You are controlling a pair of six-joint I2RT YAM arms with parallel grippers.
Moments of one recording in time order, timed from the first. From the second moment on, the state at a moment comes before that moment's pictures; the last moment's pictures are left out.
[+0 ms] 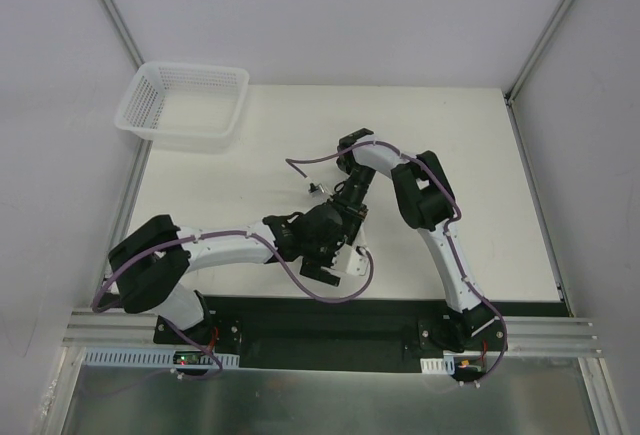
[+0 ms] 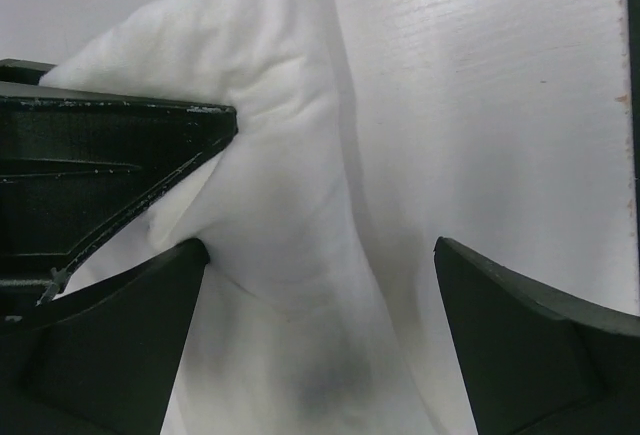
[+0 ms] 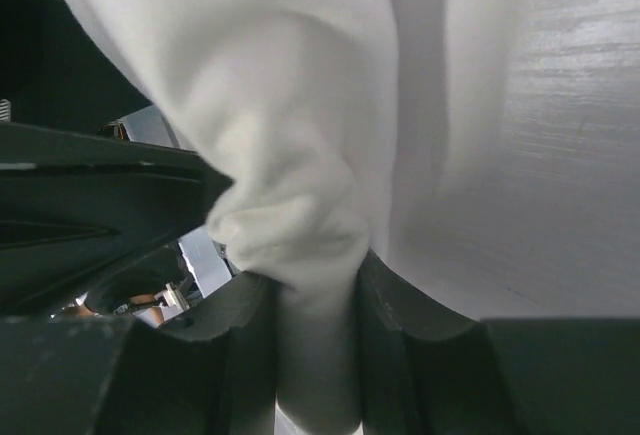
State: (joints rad) left arm -1.04 1.52 0.84 -0.28 0.16 0.85; right arm 0.58 2.48 1.95 -1.62 -0.75 -0.86
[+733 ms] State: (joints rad) left arm -0.96 1.66 0.86 -0.16 0.10 0.88; right arm 0.57 2.49 1.96 -1.62 -0.75 -0.86
